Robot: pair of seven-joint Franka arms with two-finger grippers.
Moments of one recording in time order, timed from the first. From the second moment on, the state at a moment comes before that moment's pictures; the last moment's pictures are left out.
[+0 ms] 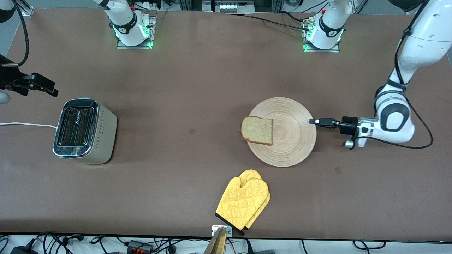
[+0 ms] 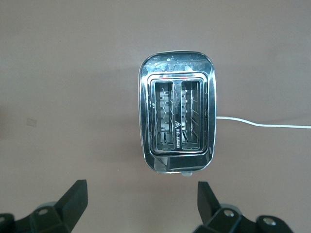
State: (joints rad) left arm 0.32 0.68 -0.22 -1.86 -1.01 1.68 0.70; right arm -0.04 0.04 -0.01 -1.61 0.01 1.63 -0.02
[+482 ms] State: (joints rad) left arm 0.07 0.68 -0.22 -1.83 -1.16 1.79 0.60; right arm -0.04 0.04 -0.01 -1.61 0.01 1.64 -0.02
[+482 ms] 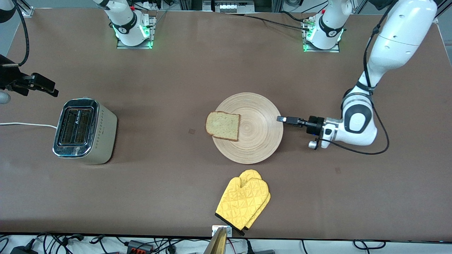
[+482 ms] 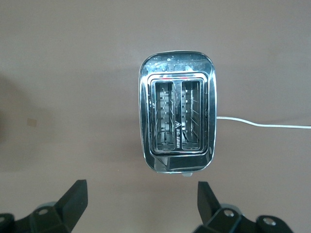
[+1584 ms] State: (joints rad) left arm -0.14 0.76 -0.22 -1.77 -1.30 1.98 0.59; right arm -0.02 0.04 0.00 -1.61 0.01 1.64 -0.02
